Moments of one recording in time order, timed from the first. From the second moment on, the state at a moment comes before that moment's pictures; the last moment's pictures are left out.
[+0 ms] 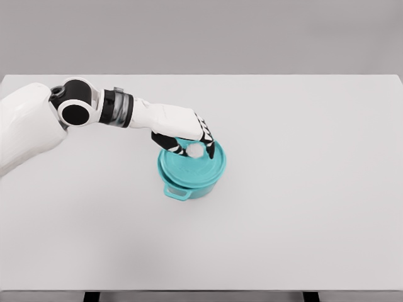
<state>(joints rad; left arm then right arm) -1.08 0.53 -1.16 -1.31 -0.14 -0.61 -0.61 0.00 0.00 0.13 0.11 0.06 -0.28 0.29</state>
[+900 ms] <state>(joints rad) -1.12 0.81 -1.12 -1.14 0.00 -0.61 -0.61 0.00 0.00 0.13 0.11 0.06 -0.28 0.29</state>
